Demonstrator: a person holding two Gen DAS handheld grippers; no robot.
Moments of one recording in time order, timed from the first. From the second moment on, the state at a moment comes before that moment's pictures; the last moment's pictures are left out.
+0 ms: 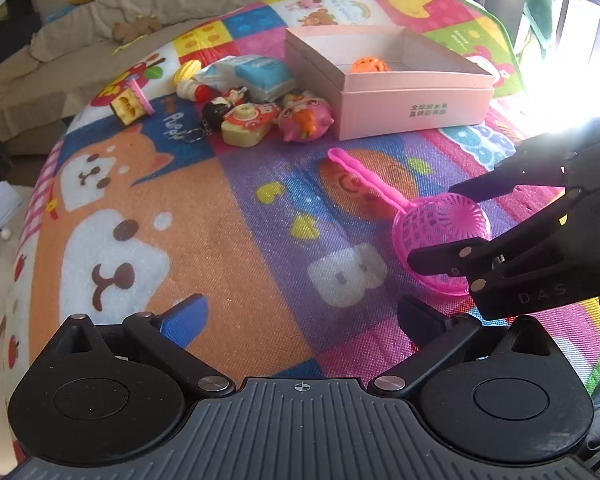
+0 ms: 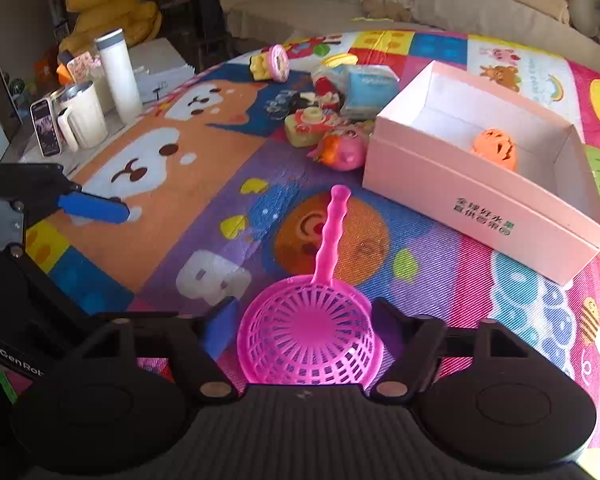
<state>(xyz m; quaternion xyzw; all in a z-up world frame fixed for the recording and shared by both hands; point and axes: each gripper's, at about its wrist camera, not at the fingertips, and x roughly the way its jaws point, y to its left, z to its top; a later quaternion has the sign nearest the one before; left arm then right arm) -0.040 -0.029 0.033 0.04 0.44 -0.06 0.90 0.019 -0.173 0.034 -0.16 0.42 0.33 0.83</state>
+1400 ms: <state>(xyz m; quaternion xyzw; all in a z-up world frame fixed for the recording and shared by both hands) 0.125 0.108 0.056 -0.06 0.33 0.11 0.94 0.153 -0.114 0.102 -0.18 0.27 0.26 0.91</state>
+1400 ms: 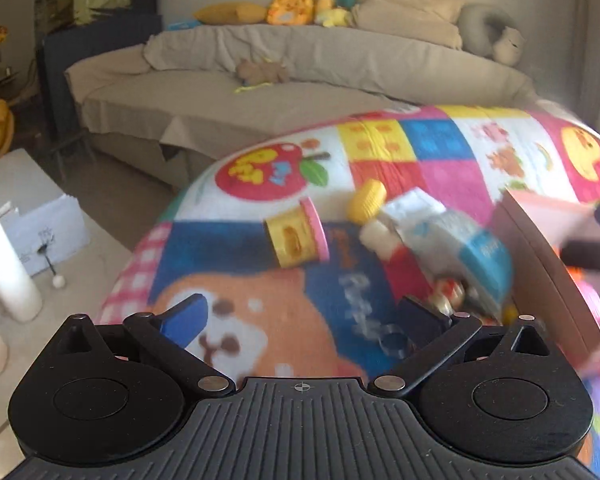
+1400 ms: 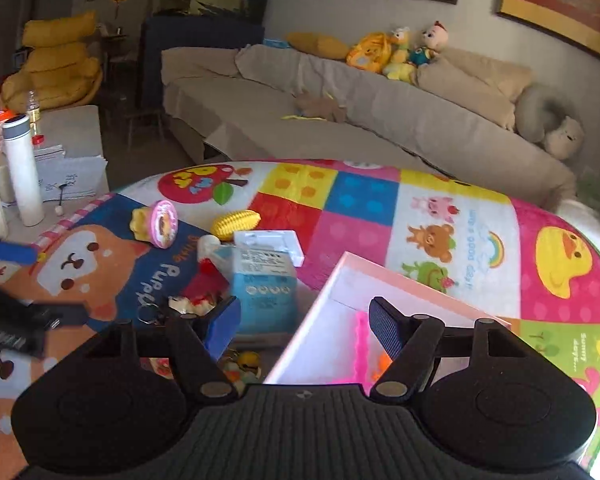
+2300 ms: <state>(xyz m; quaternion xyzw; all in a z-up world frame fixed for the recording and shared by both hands) 0.062 0.110 0.025 -0.12 0.37 -0.06 0.92 0.369 0.040 0.023 -0.06 0.49 0.16 0.86</state>
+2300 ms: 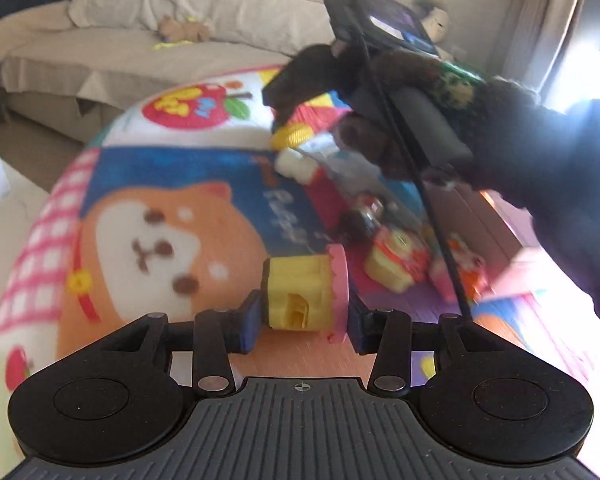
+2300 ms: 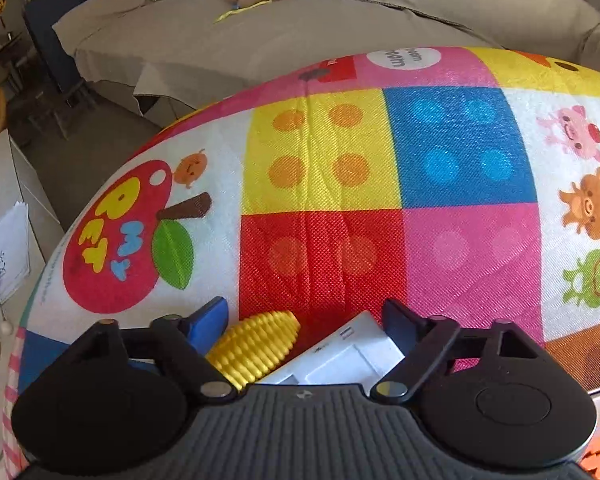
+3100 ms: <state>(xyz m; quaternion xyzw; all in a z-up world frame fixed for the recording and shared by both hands) -0.007 0.072 0.021 -0.17 0.38 -0.07 0.91 0.151 -0.076 0.106 -0.10 0.44 0.33 0.83</state>
